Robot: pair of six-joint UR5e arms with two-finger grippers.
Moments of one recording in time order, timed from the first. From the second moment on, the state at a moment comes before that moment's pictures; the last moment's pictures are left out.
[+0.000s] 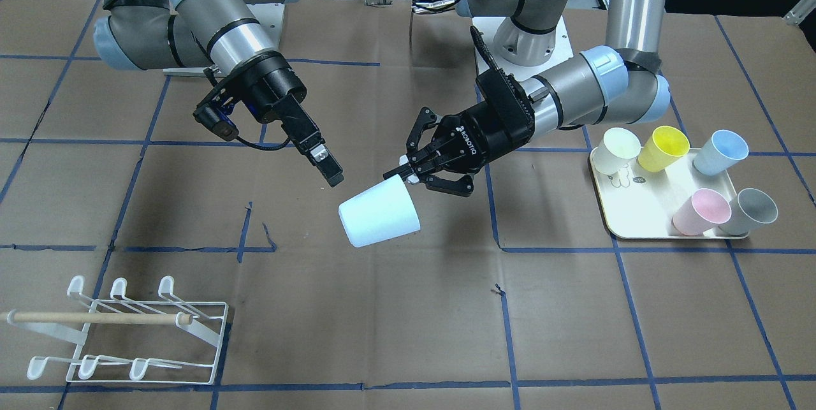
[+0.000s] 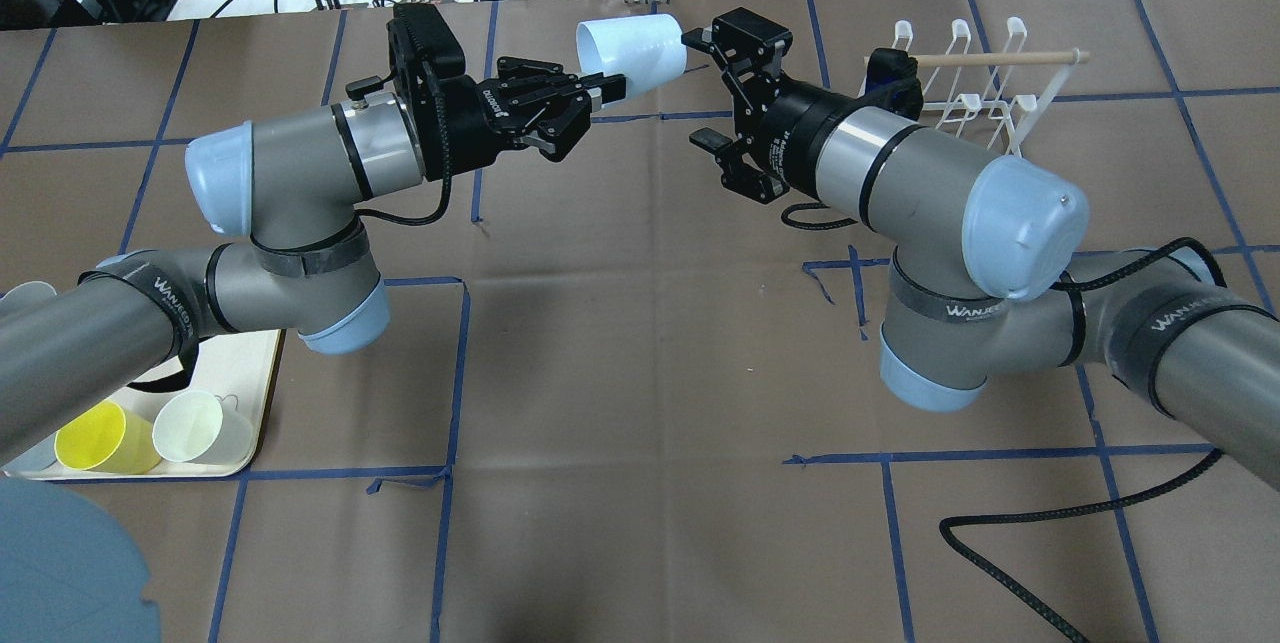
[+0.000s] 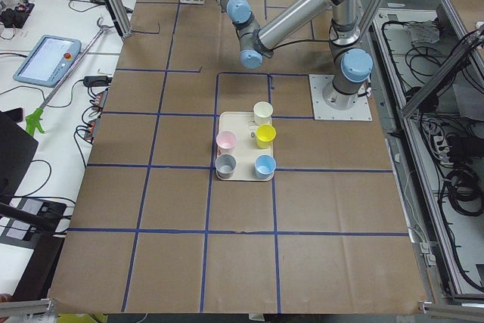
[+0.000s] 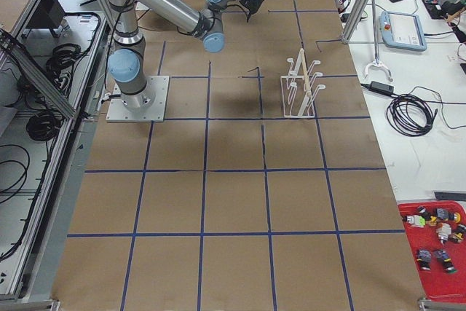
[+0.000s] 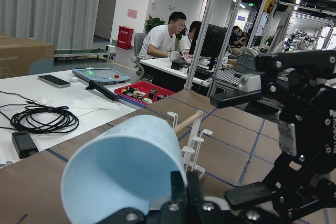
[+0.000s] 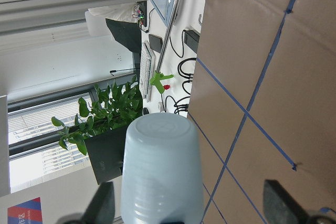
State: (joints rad) left arm -1.52 -1.92 -2.04 0.30 0.42 0.24; right arm 1.67 -1.38 2.13 -3.45 -1.01 1.55
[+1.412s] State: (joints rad) left arm -1.52 -1.92 -2.04 0.30 0.42 0.23; right arm 1.71 -1.22 1.96 -3.45 -1.02 1.60
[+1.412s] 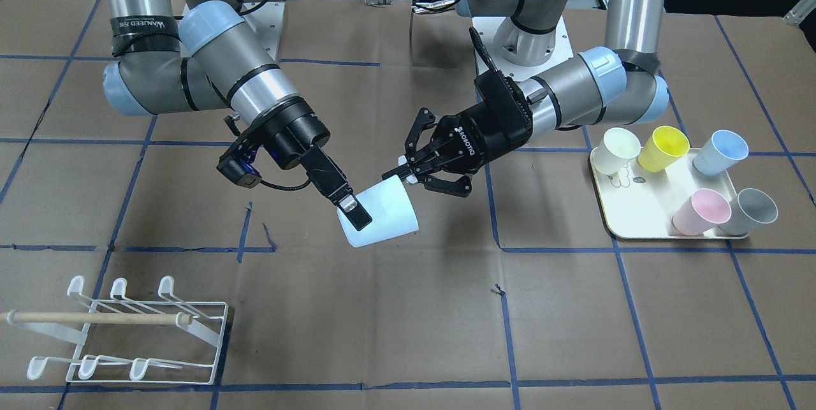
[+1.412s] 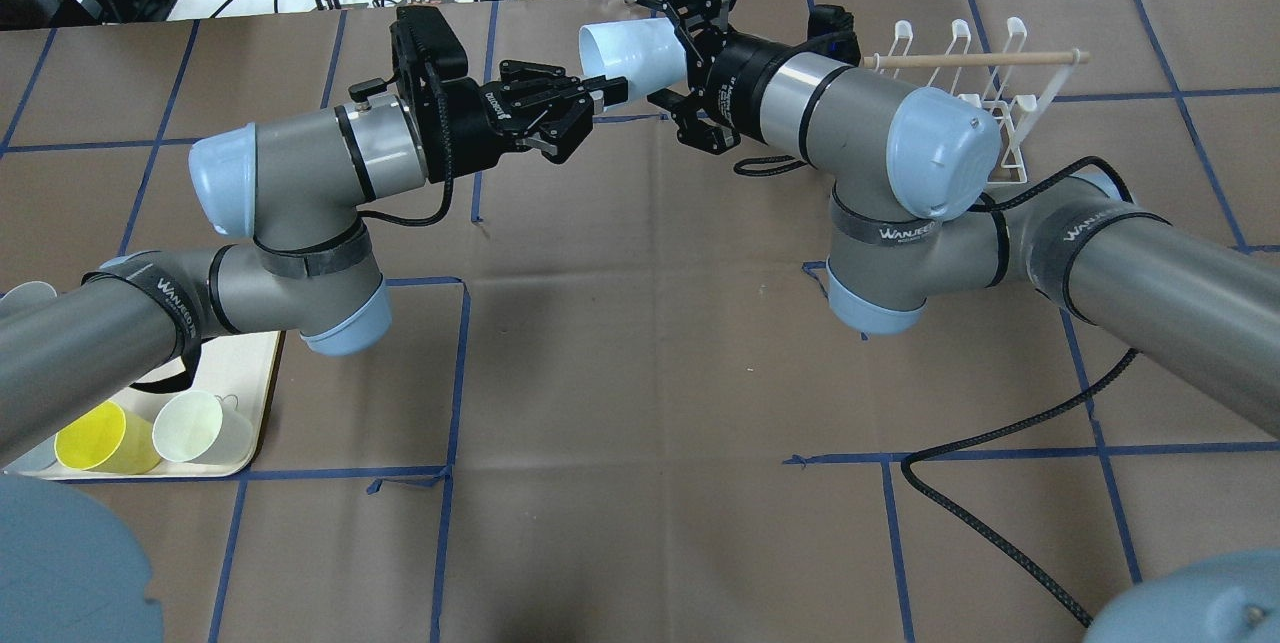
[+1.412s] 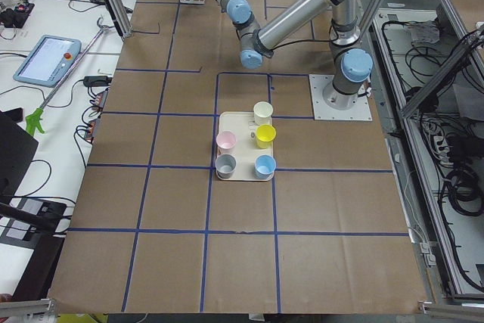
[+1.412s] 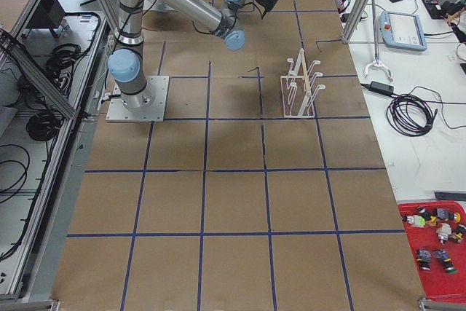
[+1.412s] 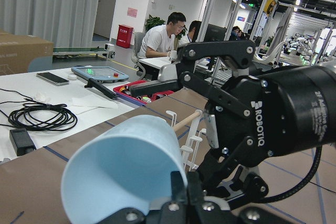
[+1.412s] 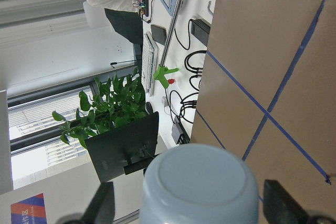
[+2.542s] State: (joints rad) left arm -1.52 -1.93 -2.04 0.30 0.42 0.23; right arm 1.72 -1.22 1.96 -3.45 -1.00 1.59
